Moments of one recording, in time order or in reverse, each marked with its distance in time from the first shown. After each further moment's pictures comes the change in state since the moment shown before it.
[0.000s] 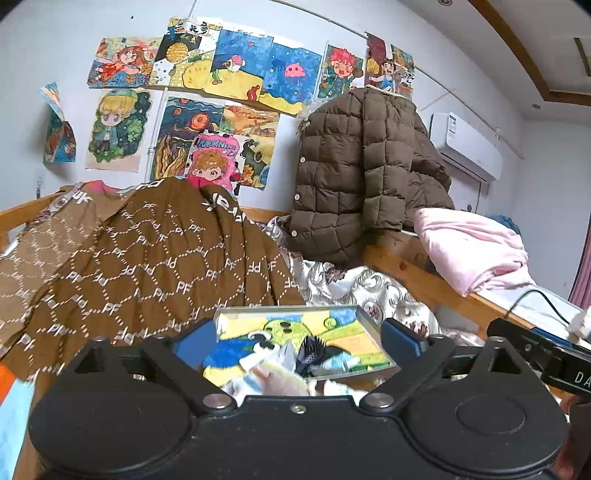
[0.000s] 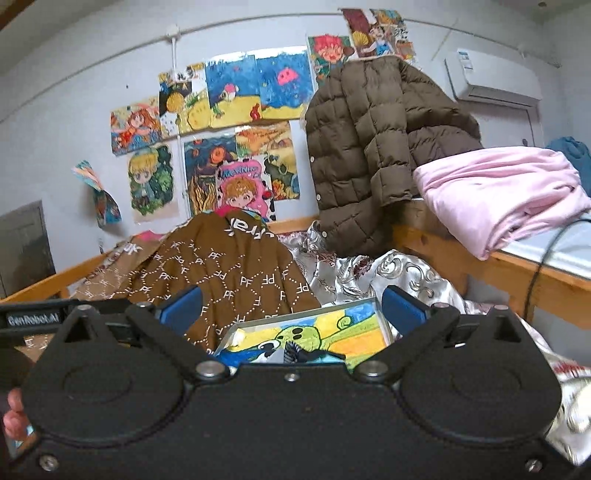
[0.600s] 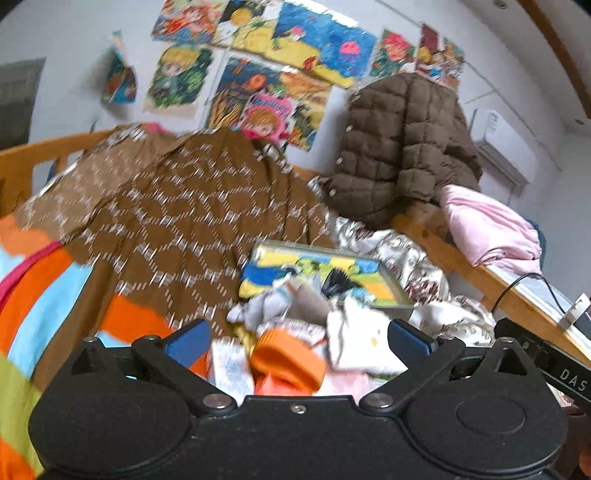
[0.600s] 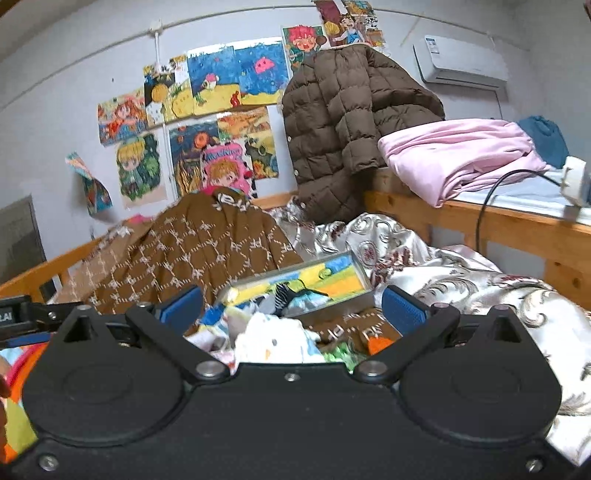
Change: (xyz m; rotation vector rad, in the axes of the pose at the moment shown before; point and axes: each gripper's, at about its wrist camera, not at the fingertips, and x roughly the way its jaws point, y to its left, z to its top) left arm -0.094 0.014 -0.069 -0.166 0.112 0.103; right arm -0.077 0.008 -0.041 0.007 0.074 -0.094
